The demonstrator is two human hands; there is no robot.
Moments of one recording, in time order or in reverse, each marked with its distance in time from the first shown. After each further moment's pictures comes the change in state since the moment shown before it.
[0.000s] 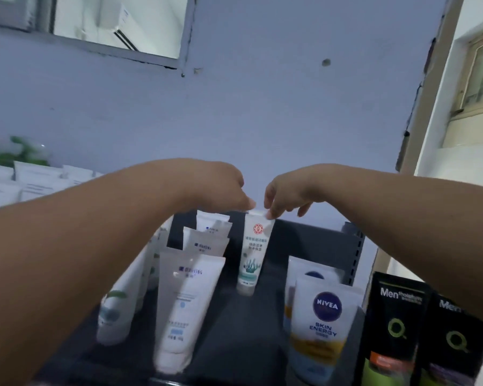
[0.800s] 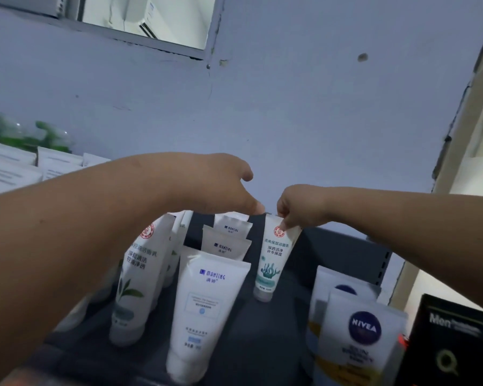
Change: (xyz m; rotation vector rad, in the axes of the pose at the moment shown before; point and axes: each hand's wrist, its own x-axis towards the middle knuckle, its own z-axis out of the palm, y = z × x) left_hand 0.007 -0.038 -0.001 -0.112 0.048 0.012; right_hand 0.037 -0.005 0.025 -0.328 0.121 -0.199
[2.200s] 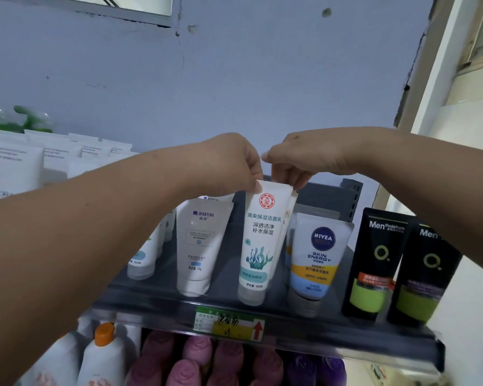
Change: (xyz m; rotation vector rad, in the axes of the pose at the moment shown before) left_hand -0.038 0.030 0.032 -0.120 -0.009 0.125; right_hand -0.119 -0.037 -0.025 0.692 0.016 0.103
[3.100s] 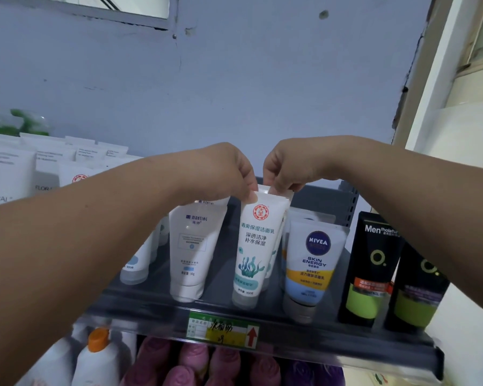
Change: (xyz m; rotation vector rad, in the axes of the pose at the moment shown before) left_hand 0.011 -0.010 0.005 -0.067 -0.034 -0.026; right_hand 0.027 0.023 -0.002 -0.151 -0.011 -0.052
